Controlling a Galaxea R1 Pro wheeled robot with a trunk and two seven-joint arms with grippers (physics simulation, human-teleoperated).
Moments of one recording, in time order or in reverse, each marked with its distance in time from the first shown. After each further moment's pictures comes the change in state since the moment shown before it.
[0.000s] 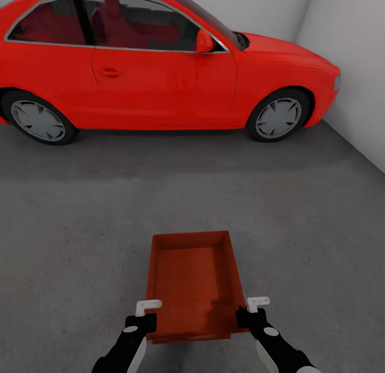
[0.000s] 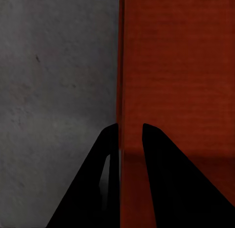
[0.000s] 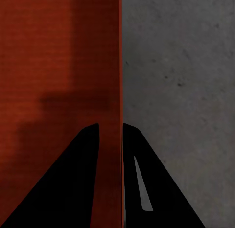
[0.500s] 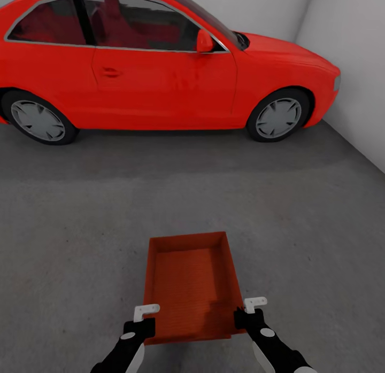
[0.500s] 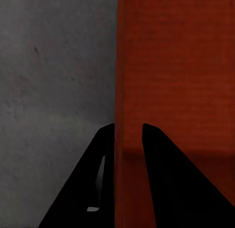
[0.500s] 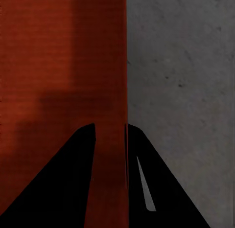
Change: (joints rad) left arm 0.005 0.040 -0.108 0.054 0.153 -0.060 0.029; right arm -0.001 0.014 0.022 0.009 0.024 -0.003 -0.026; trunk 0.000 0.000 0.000
